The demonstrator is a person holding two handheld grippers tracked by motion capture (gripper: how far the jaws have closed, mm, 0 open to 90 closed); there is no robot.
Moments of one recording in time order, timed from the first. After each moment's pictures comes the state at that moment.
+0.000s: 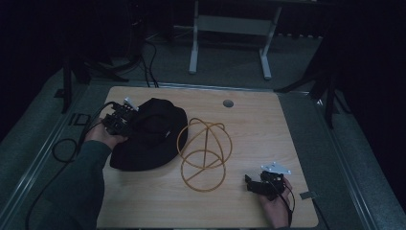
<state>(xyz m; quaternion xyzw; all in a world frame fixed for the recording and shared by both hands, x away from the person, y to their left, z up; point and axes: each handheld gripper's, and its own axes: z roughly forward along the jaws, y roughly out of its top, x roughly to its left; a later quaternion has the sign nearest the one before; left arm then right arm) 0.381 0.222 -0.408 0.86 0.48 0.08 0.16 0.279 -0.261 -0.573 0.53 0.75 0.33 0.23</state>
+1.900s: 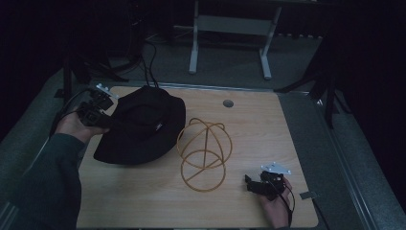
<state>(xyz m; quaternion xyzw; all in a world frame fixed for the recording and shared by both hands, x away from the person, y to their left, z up) 0.355 0.256 -0.344 0.87 0.43 0.09 0.22 0.279 -0.261 -0.573 0.53 0.75 0.33 0.23</state>
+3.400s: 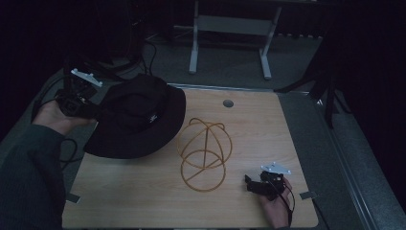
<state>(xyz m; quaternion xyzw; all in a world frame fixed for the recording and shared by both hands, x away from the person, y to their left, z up) 0.345 0.277 -0.298 0.87 0.39 0.09 0.27 0.279 -0.261 -0.573 0.53 0.75 0.33 0.23</state>
